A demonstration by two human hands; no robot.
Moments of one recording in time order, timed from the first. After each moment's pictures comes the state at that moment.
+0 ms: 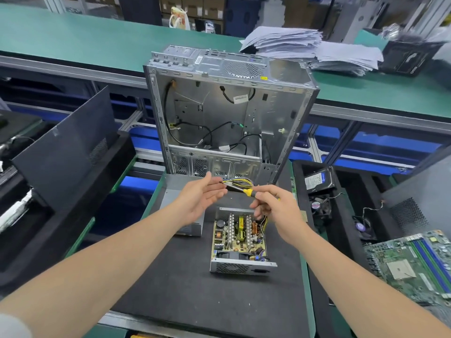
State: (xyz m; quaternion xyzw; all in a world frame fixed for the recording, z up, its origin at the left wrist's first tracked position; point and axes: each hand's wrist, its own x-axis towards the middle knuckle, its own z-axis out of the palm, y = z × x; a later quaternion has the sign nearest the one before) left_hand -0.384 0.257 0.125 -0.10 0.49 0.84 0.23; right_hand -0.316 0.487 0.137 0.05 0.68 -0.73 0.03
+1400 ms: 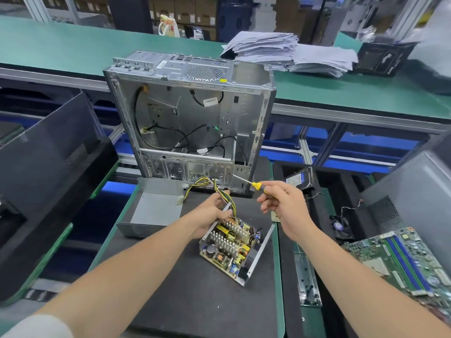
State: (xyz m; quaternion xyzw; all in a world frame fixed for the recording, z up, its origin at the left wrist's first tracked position) left_hand -0.362 0.352 0.097 -0.02 0.66 0.68 0.32; right_hand -0.312 0.572 0.154 0.08 0.66 -0.75 -0.03
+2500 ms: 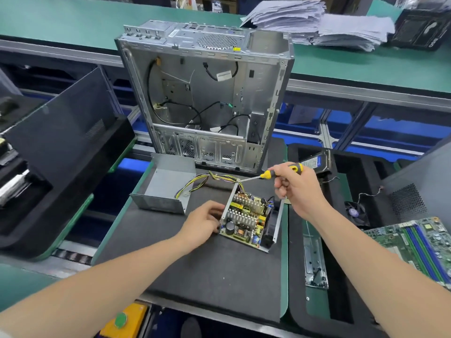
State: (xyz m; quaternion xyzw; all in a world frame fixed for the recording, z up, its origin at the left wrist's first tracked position) left_hand -0.275 0.315 0.069 -0.02 0.81 0.56 0.18; right_hand -0.311 0.579 0.155 0.04 0.65 -0.76 0.02
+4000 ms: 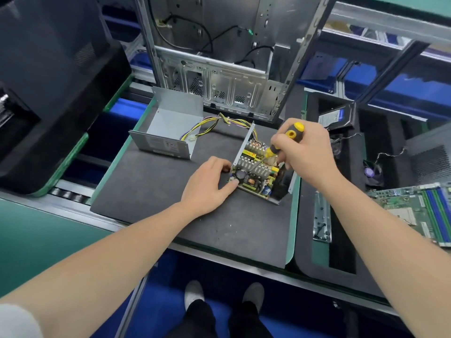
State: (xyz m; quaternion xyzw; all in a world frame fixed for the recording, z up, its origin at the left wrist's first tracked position) left_hand -0.248 0.306 0.015 0.14 0.92 0.36 -0.02; right_hand -0.268 0.531 0.160 -0.04 0.87 -0.49 -0.04
